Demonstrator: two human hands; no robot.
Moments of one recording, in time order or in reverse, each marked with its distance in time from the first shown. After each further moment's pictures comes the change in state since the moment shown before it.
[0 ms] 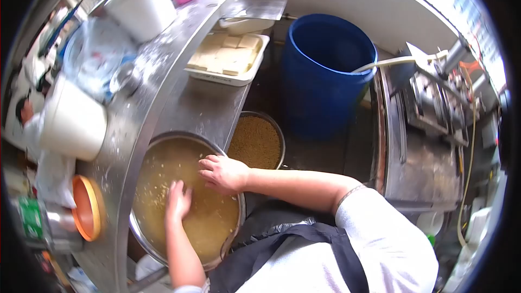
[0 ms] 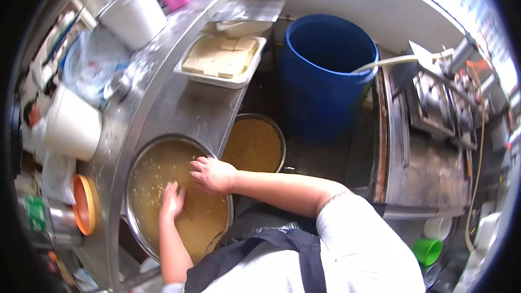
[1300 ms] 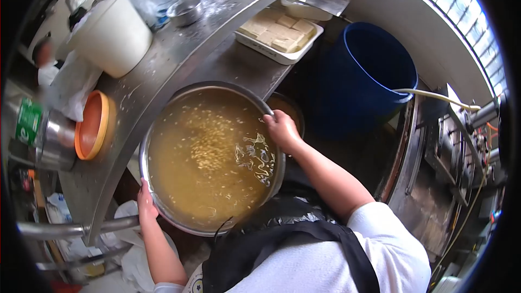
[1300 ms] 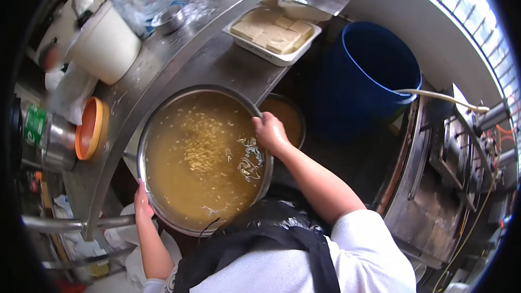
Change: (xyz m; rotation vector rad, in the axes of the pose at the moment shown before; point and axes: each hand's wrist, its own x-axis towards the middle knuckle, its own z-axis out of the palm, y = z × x) left_hand -0.190 -0.145 0.006 -1.490 0.345 -0.757; right_hand -0.038 0.030 -0.046 0.438 0.169 1.057
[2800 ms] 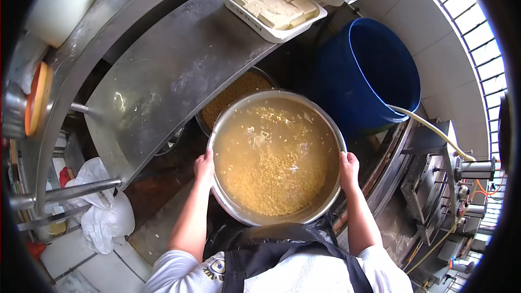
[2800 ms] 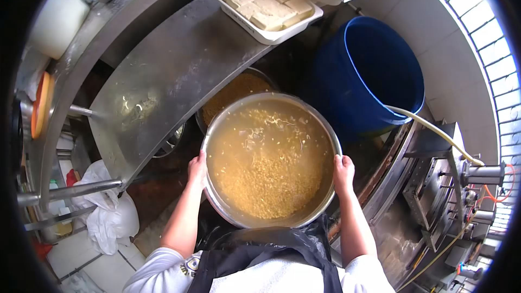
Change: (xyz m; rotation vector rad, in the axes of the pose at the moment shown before) left_hand -0.039 -0.256 0.346 0.445 0.014 -0.094; right_hand -0.029 0.325 -0.266 -0.014 0.307 0.215
